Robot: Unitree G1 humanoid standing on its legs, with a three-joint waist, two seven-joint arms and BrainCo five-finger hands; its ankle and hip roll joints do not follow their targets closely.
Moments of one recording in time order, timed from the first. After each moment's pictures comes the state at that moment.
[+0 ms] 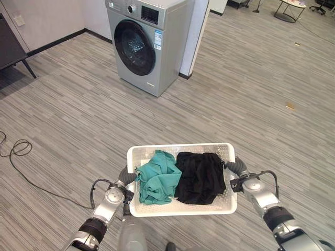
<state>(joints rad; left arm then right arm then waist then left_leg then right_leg) -0.23 0.36 -0.36 0.62 -0.08 0.01 0.15 -0.31 -0.48 0.33 0.64 0.27 0.07 -0.11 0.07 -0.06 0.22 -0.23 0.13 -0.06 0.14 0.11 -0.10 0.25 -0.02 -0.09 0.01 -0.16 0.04</state>
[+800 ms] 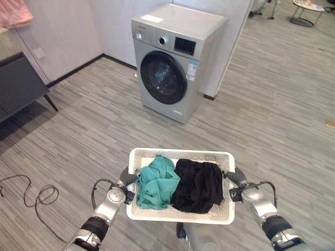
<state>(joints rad) -0.22 0.30 -0.37 0.68 -0.06 0.03 0.16 -0.20 -0.46 0.31 0.65 0.26 0.09 -0.11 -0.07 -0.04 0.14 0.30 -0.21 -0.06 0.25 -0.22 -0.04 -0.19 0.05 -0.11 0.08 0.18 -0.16</state>
